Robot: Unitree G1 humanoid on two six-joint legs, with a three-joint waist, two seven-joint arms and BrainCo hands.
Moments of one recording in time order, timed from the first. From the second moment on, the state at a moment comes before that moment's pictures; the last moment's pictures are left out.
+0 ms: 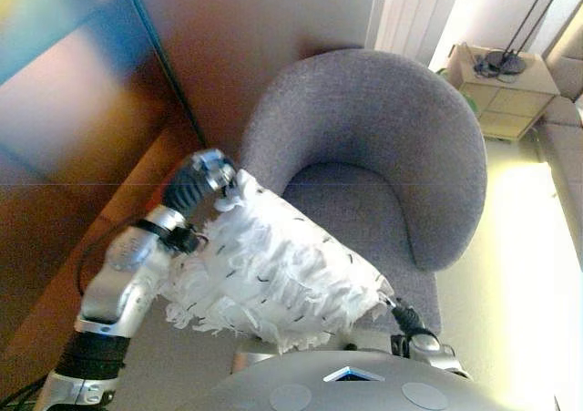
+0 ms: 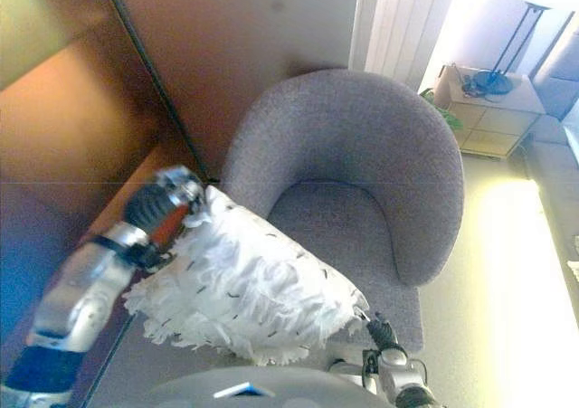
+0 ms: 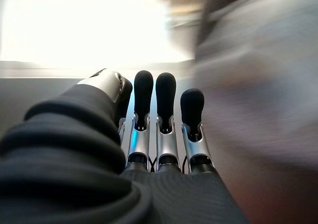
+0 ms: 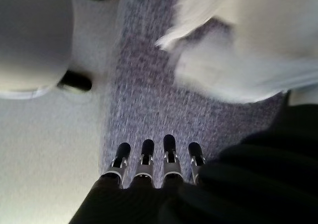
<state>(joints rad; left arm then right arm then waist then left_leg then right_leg) -0.06 0.61 0.05 -0.31 -0.68 -0.01 -0.17 0.16 -0.24 0.22 0.96 0.25 0.04 -0.20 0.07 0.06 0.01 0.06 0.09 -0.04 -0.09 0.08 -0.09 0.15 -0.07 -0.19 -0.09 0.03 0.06</state>
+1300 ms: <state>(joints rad) 0.03 0.41 0.02 0.08 -0.64 0.26 -0.05 0.18 -0.30 0.21 1.00 0.25 0.07 -0.17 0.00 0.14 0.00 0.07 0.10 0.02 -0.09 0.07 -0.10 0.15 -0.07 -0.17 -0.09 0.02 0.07</state>
